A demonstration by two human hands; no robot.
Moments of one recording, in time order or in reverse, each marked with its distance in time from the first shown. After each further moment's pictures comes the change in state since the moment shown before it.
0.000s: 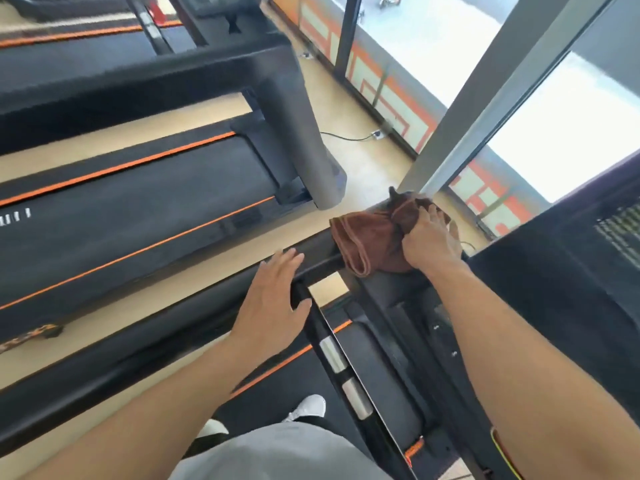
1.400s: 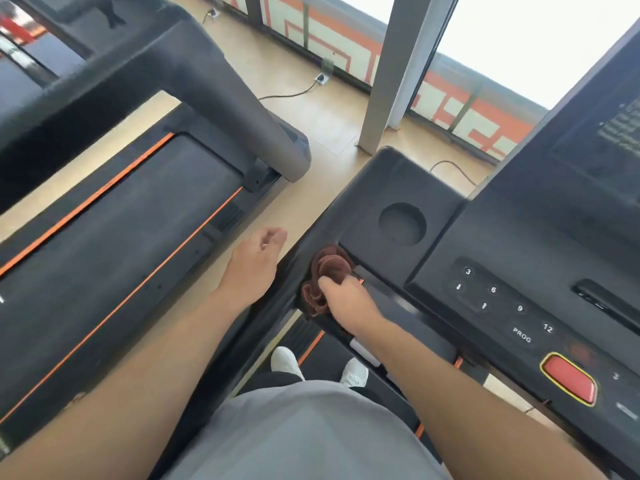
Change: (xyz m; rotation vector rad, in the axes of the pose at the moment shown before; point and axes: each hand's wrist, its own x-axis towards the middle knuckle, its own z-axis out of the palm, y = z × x) left_hand 0.121 -0.041 -0.032 -0.247 -0.290 -0.200; right_hand -0.135 -0.126 0.038 0.888 -0.463 0.372
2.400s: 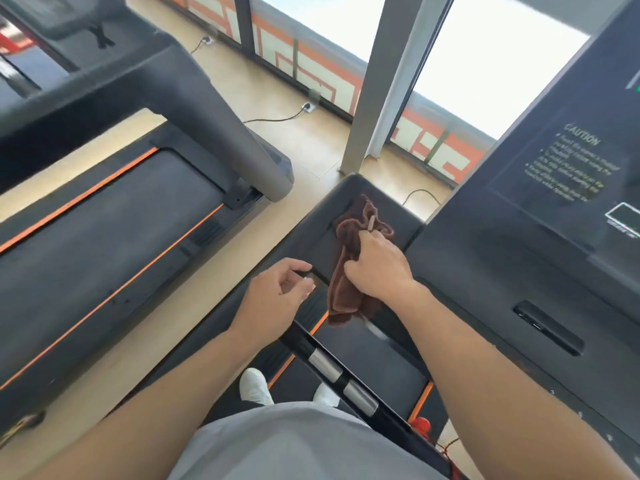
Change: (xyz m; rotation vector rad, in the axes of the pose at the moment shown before) left_hand -0.054 0.047 0.057 -0.158 -0.078 0.120; right_hand 0.018 -0.011 -0.117 -0.681 0.295 -0.238
